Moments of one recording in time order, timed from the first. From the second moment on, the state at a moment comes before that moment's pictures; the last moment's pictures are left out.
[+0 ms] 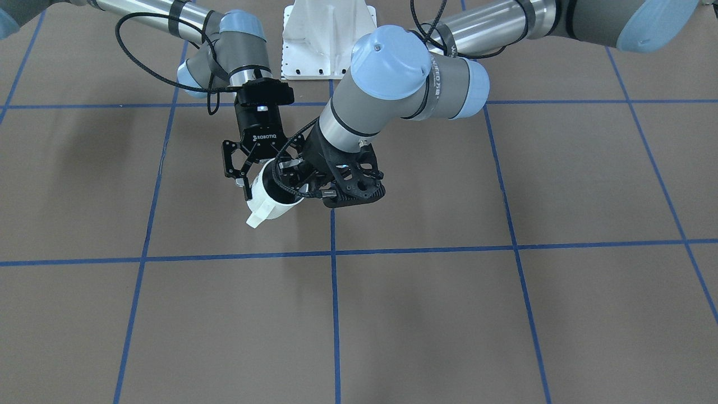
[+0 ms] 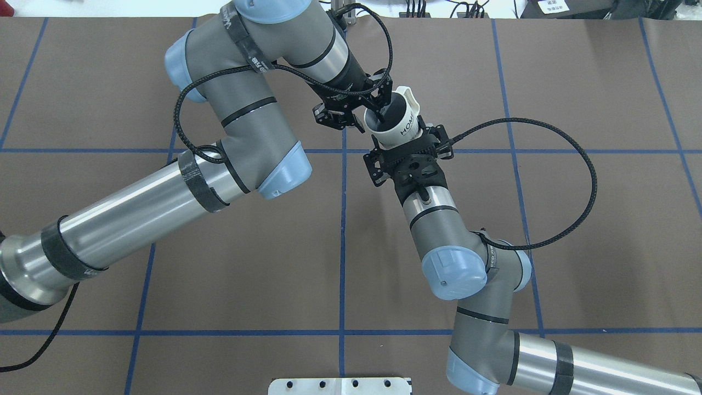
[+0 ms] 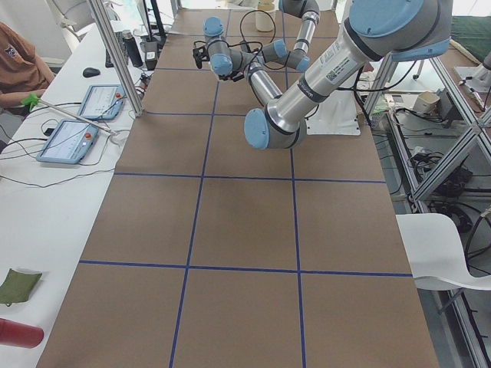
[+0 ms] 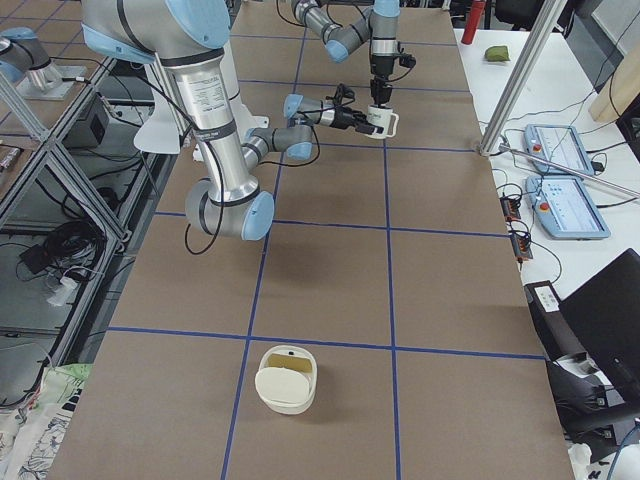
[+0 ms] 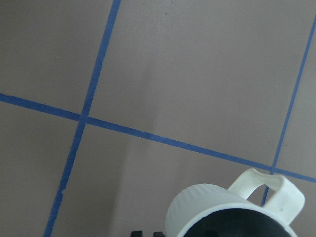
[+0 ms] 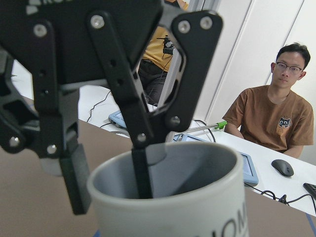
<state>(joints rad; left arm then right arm) -0.73 -2.56 -1.34 -1.95 -2.19 -1.57 0.33 -1.08 1.60 -0.71 0.69 0.61</state>
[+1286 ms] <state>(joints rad) -0.72 -2.57 -1.33 -1.95 -2.20 -1.58 0.33 -1.08 1.61 -0.71 0.69 0.60</state>
